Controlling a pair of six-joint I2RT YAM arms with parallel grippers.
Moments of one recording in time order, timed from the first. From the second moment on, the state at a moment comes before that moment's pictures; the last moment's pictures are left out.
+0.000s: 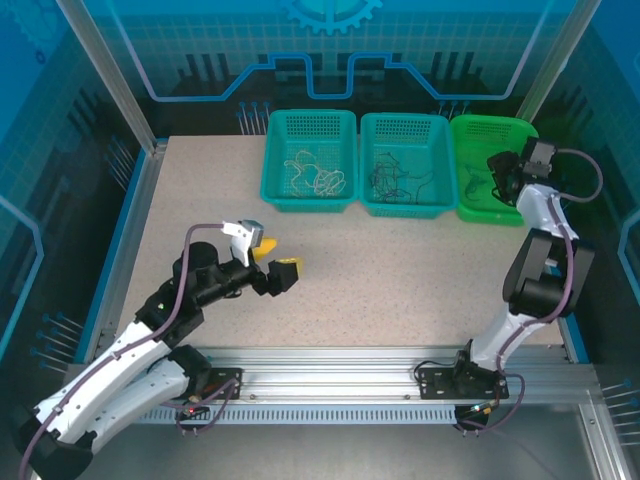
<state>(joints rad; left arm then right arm) -0.59 0.67 0.61 -0.17 0.24 -0.37 -0.34 1.72 1.32 -0.29 -0.15 0.87</state>
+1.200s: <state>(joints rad) -0.09 1.37 0.33 0.56 -0.21 -0.08 0.10 1.51 0.40 0.59 0.15 -0.02</state>
